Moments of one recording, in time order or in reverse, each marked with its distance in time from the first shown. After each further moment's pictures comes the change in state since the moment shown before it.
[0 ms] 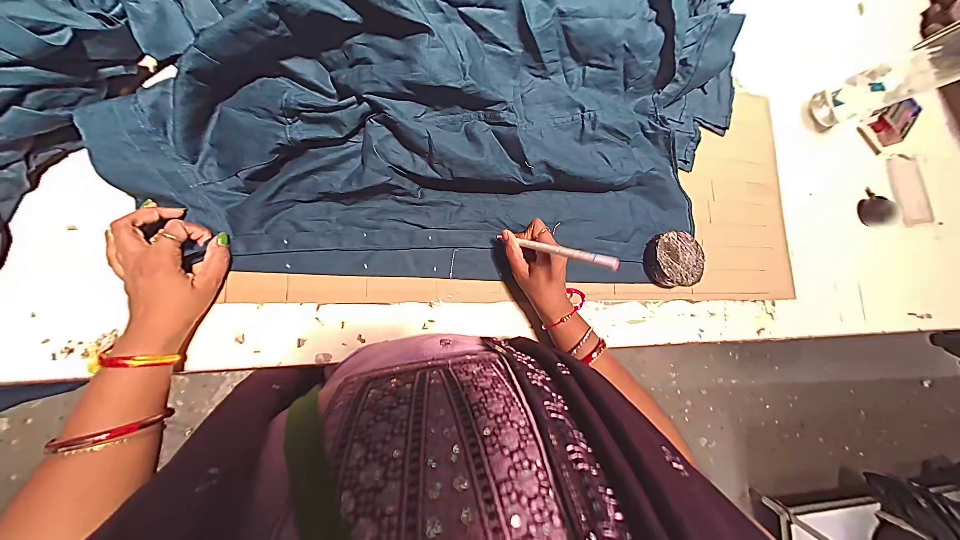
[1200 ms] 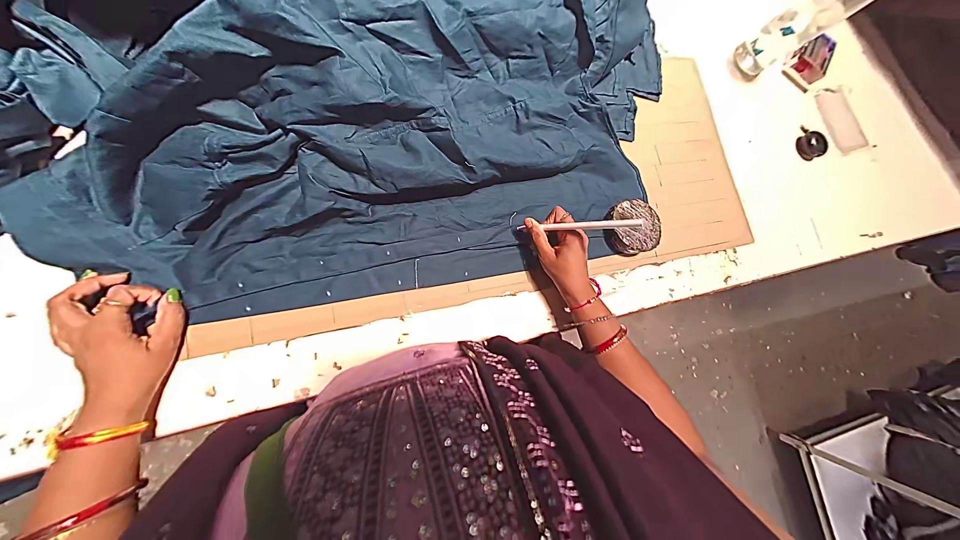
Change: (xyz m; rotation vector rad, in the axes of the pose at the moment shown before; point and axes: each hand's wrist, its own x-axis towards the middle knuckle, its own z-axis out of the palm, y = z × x) left_hand -0.002 -0.024 0.009 0.007 -0.009 0.033; right_hand -0.008 0.027 -0.071 -0.108 0.094 0.204
